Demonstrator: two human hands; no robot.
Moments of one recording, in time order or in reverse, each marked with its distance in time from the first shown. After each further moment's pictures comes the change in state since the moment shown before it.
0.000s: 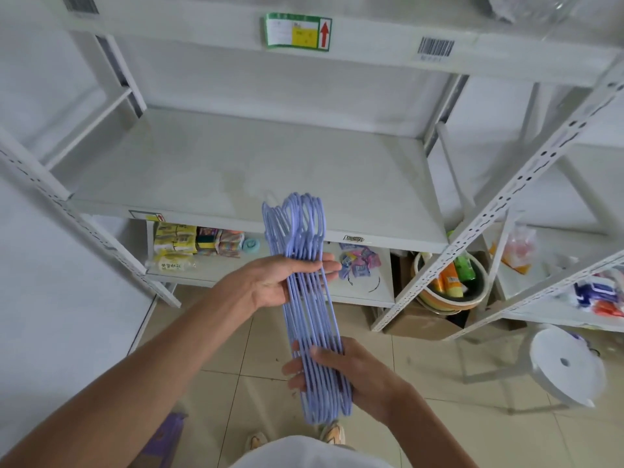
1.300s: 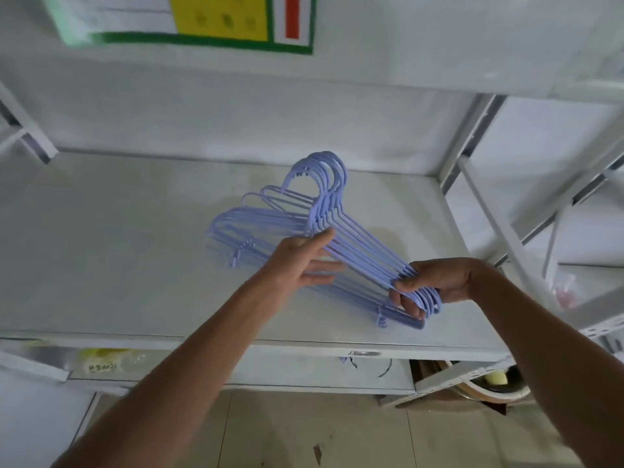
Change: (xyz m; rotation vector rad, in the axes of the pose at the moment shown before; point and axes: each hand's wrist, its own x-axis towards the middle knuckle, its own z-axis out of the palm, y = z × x) left_hand 0.275 0.180 -0.051 0.303 0.221 0.327; right_hand 0.230 -0.296 -0.336 -0.535 -0.176 0.294
